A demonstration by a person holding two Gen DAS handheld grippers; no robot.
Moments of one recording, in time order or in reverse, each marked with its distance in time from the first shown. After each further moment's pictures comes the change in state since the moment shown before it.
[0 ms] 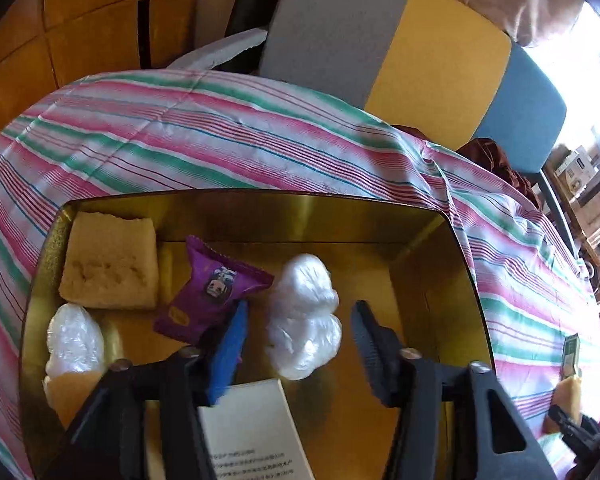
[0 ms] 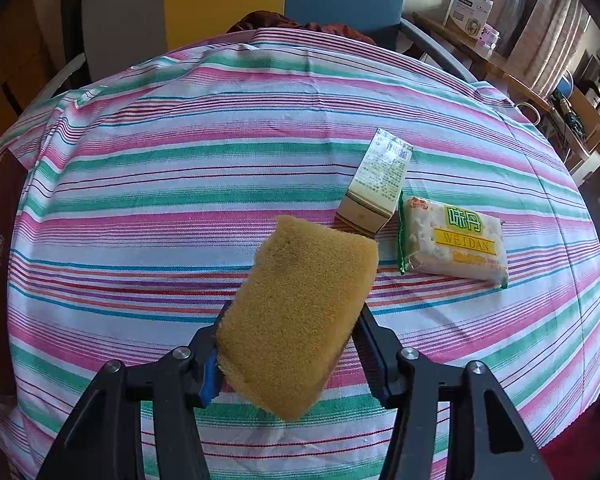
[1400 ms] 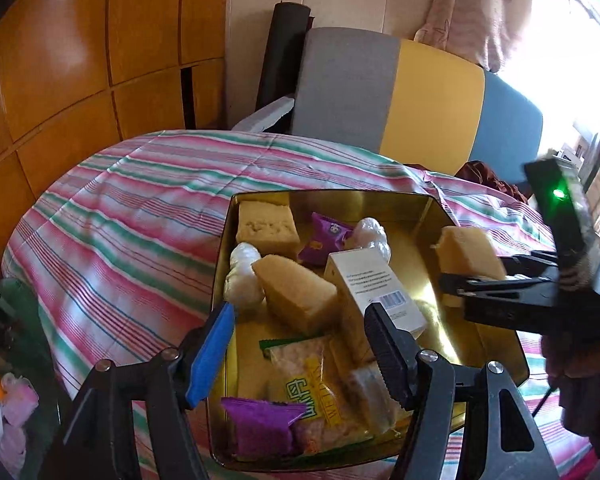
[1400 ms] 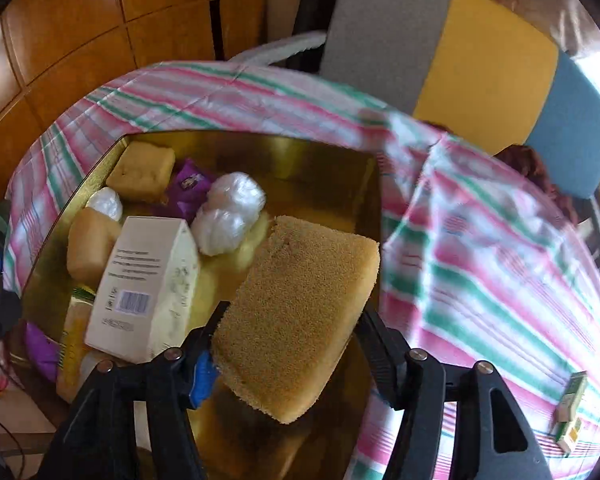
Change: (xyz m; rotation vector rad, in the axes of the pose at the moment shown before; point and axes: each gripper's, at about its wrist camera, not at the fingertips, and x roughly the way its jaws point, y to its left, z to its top) left arm -0.142 0.067 -0.103 0.067 -0.233 0.088; right arm -0.062 0.316 0.016 -0.554 -0.076 0.317
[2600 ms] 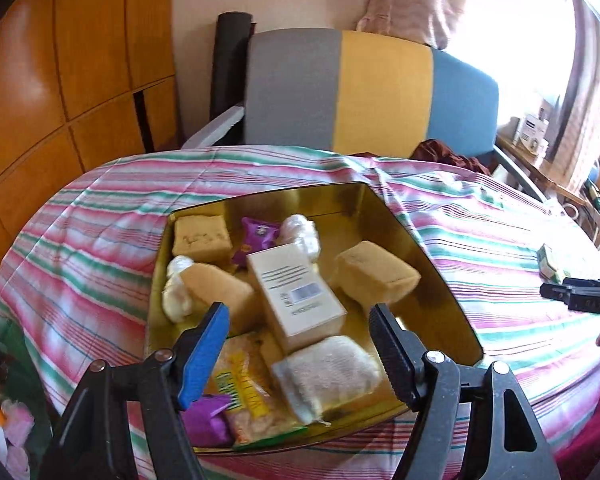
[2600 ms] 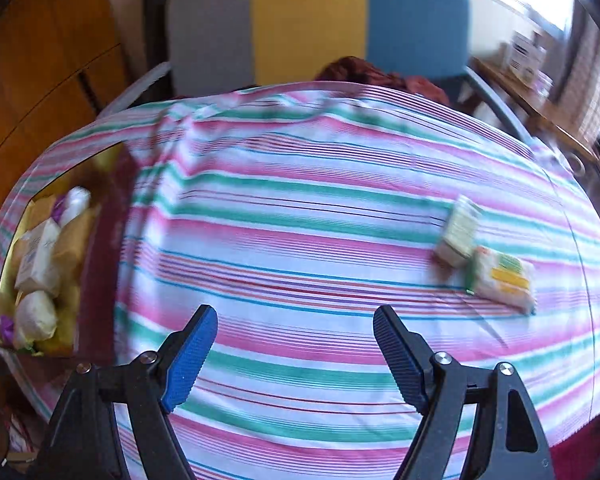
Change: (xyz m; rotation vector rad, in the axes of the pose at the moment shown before) left arm -0.016 -0.066 -0.004 0.159 -0.012 -0.081; right arm -0.095 -0.195 -0.153 0.444 -0.060 -0.182
